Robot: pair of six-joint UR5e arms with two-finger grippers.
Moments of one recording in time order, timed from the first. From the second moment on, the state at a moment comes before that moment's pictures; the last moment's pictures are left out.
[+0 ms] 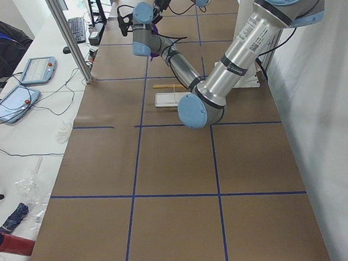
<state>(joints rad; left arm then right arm) -0.94 -2.30 -1.64 -2.47 -2.23 -1.91 0.60 -0.77 1.94 -1.36 1.55 0.87</state>
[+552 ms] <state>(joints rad) -0.94 -2.29 -1.64 -2.47 -2.24 -1.91 0.60 -0.77 1.95 -1.36 1.55 0.87</state>
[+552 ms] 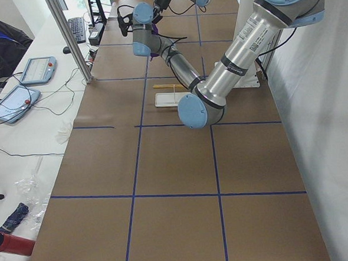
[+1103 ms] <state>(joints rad) -0.94 -2.29 -1.65 -2.47 -2.24 -1.91 0.59 -0.78 1.97 -1.36 1.55 0.88</state>
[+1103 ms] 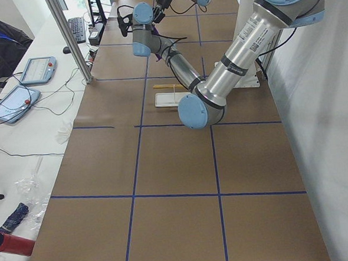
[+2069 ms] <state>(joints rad) -0.95 -2.29 -1.65 -2.47 -2.24 -1.91 0.58 -1.03 2.23 -1.37 1.57 0.87</state>
